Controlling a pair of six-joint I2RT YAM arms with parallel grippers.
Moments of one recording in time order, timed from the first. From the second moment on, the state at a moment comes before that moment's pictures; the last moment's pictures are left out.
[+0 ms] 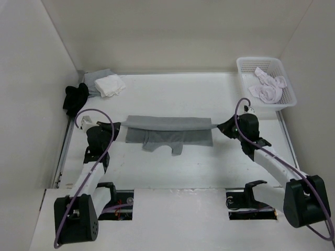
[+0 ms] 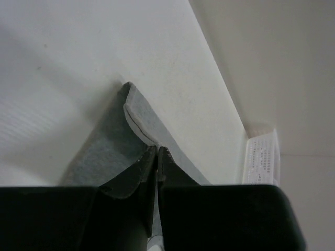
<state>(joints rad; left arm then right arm) 0.06 0.96 0.30 0.35 0.05 -1.04 0.20 1.13 0.54 0.09 -0.08 0.75</state>
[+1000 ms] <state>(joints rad) -0.06 0.89 0.15 0.37 0.12 -1.03 0.26 1.42 0.36 0.41 -0.19 0.94</state>
